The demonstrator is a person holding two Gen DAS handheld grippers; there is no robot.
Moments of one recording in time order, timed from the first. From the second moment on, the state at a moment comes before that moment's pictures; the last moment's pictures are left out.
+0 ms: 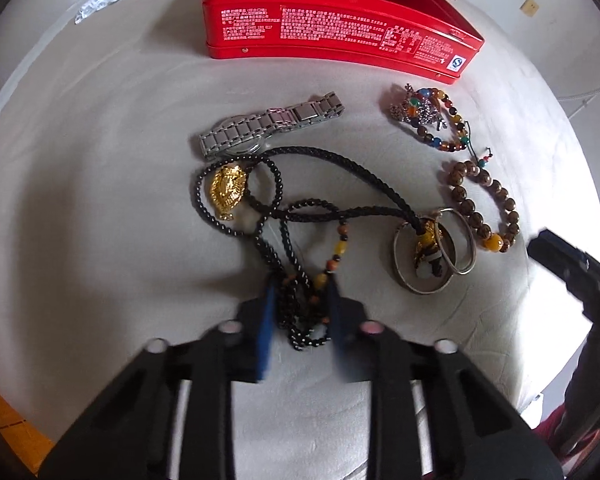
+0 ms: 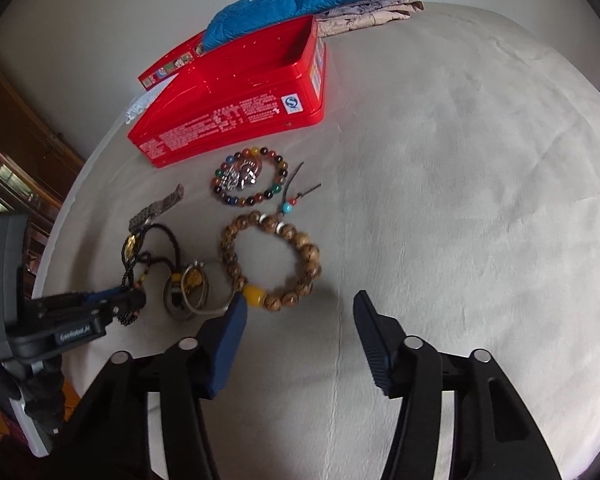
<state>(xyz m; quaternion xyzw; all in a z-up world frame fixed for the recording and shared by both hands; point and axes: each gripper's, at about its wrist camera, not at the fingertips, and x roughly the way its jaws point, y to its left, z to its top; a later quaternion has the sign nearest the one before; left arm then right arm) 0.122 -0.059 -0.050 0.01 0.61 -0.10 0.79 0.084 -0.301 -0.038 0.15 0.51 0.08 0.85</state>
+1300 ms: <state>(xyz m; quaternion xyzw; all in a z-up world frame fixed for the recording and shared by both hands) 0.089 -0.003 0.053 -0.06 0.47 -0.17 0.86 0.107 -0.285 0.042 0.13 0.47 0.12 0.86</state>
